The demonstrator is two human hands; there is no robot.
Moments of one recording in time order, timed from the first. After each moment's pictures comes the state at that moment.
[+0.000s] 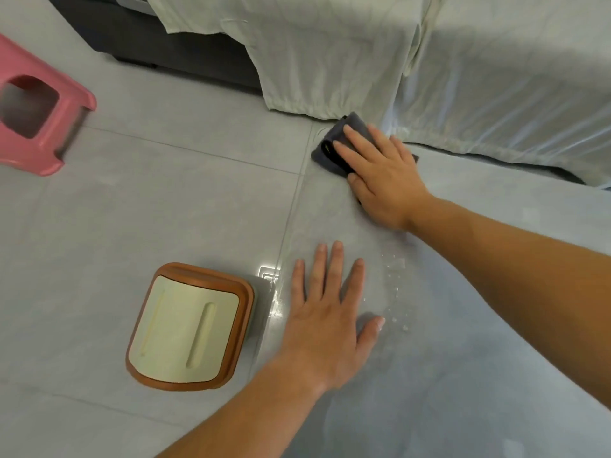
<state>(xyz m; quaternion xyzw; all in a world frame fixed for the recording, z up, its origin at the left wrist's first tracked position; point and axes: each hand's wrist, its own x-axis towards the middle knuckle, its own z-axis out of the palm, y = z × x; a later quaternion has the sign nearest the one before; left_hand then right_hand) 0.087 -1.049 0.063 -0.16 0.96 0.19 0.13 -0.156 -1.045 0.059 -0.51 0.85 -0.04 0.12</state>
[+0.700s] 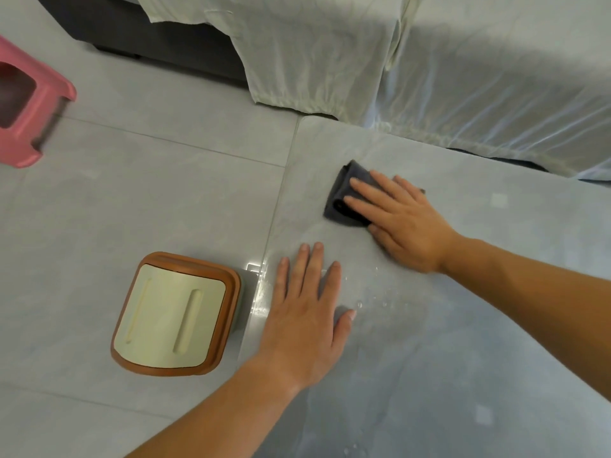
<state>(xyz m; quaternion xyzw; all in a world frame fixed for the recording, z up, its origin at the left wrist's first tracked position) 0.113 -1.040 0.065 -0.15 0.97 0.18 0.11 -0.136 -0.942 0.059 -0.61 0.78 -0.01 0.12</state>
